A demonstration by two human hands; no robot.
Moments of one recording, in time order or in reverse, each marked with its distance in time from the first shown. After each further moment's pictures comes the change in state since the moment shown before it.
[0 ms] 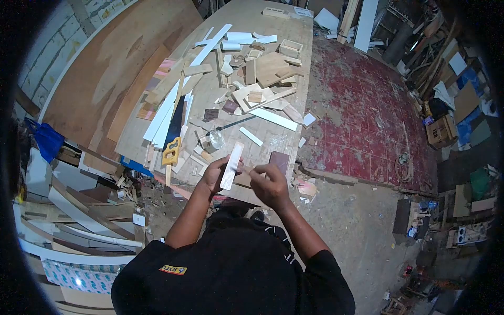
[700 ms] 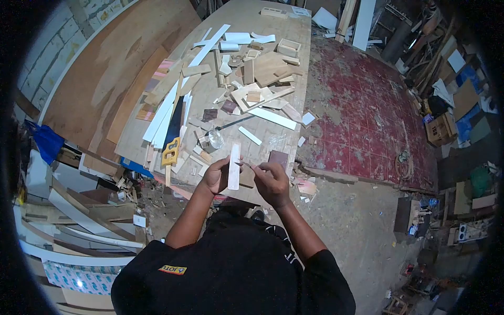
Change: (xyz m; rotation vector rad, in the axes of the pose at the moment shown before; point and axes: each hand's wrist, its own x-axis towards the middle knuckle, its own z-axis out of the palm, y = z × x) left_hand -0.002 -0.008 -0.002 -0.048 -0.053 0.018; right_hand -0.012 0.007 0.002 -0.104 0.086 0.044
